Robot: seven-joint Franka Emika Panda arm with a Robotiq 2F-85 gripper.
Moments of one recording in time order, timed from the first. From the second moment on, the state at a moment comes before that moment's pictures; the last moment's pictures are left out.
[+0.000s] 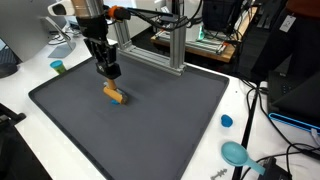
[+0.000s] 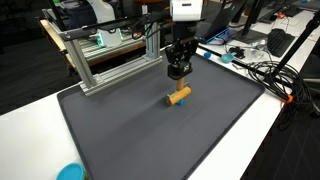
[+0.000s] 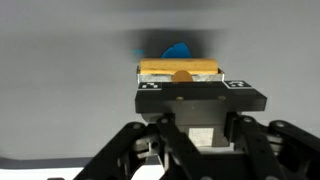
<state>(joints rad) -0.03 0.41 -0.02 -1.81 0.00 2.35 0.00</state>
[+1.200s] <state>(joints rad) -0.01 0.42 -0.02 -1.82 -0.05 2.33 0.02</state>
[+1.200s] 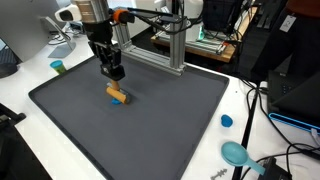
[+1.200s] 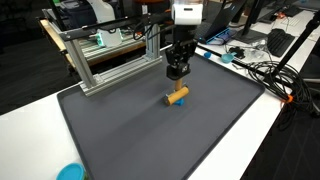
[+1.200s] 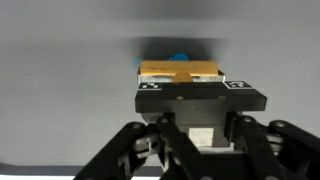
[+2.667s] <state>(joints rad) -0.01 0.39 -0.02 -1.80 -0.03 2.22 -0.05</state>
